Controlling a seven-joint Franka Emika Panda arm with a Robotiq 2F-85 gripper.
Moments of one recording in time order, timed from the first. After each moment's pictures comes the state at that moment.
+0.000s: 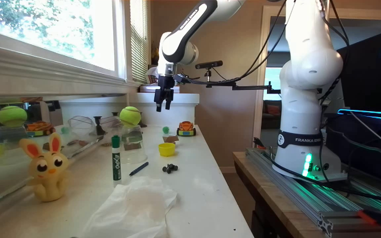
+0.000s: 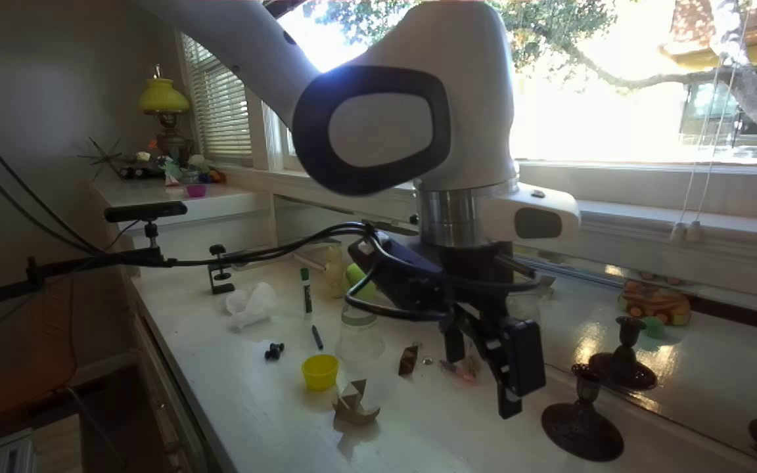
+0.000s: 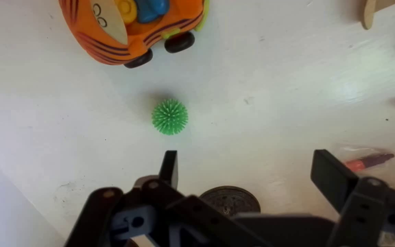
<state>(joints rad) -0.26 0.07 -0.28 -2.26 0.01 2.49 -0.16</state>
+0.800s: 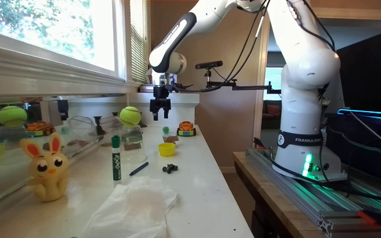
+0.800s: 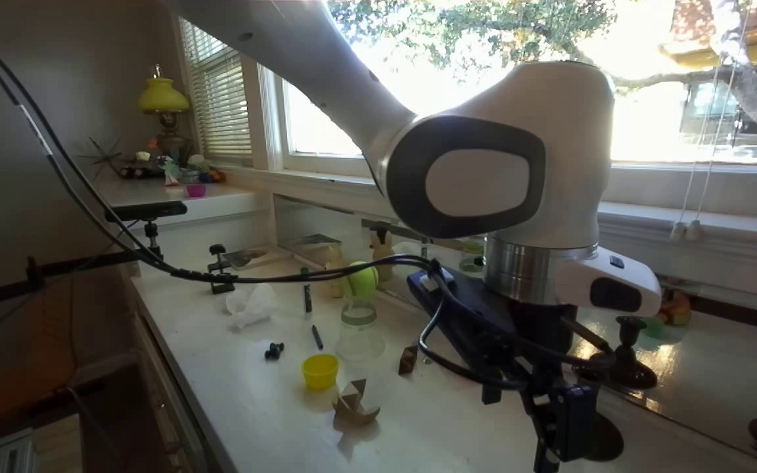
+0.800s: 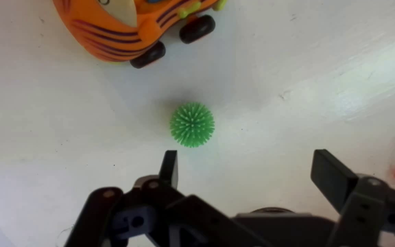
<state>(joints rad) -0.31 0.31 -0.27 -2.04 0.10 2.35 -0.16</state>
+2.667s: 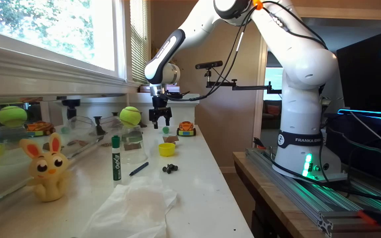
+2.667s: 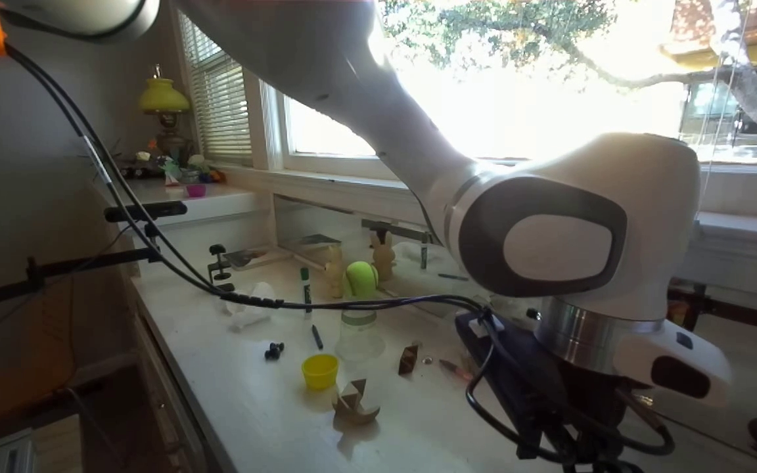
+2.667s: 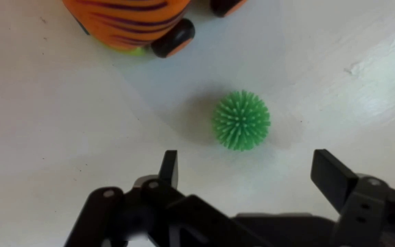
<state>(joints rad) -0.38 0.51 -0.26 -1.85 0.12 2.26 -0.06</state>
